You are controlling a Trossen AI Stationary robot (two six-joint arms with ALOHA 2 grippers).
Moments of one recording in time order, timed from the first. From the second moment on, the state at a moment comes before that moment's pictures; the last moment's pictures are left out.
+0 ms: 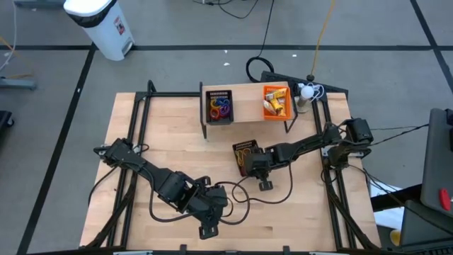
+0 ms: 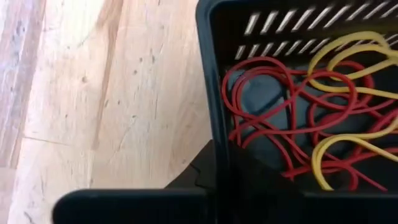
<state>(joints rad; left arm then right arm) -0.54 1.98 2.14 -1.22 -0.11 -0.74 0.13 1.72 0.96 -0.42 -0.08 -0.04</state>
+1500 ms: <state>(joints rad) -0.53 1.98 2.14 -1.23 -0.16 -0.63 0.17 1.16 1.04 -0.60 0.02 -0.01</state>
